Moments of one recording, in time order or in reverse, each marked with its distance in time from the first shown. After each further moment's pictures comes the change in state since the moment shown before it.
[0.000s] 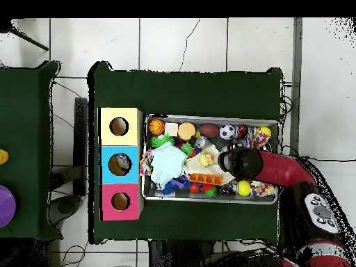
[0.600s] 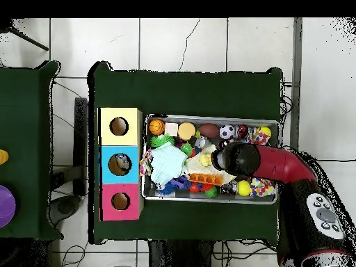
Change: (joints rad) arm 0.014 -0.095 0.086 0.040 -0.034 0.059 -0.071
